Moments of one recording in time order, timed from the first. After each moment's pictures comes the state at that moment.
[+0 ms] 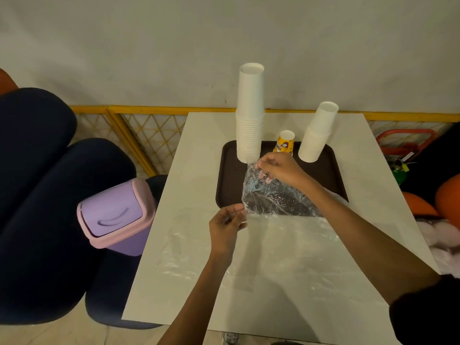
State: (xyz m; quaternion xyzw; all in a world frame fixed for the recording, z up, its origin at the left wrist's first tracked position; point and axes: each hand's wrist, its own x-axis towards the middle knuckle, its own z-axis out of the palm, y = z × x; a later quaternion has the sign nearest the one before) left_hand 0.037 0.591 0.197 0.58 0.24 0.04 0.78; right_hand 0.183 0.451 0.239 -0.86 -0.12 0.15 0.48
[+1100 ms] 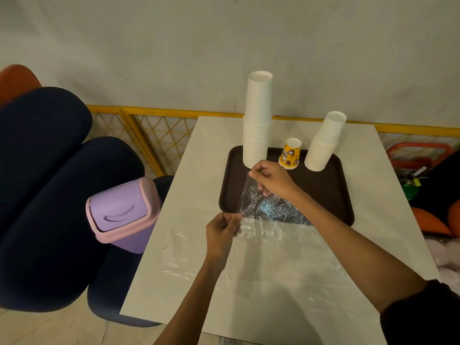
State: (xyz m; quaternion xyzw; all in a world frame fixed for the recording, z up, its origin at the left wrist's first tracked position) left_hand 0.034 0.597 0.187 0.64 0.25 0.06 0.72; right_hand 0.178 0.469 0.225 -0.83 -0.15 0.15 0.51
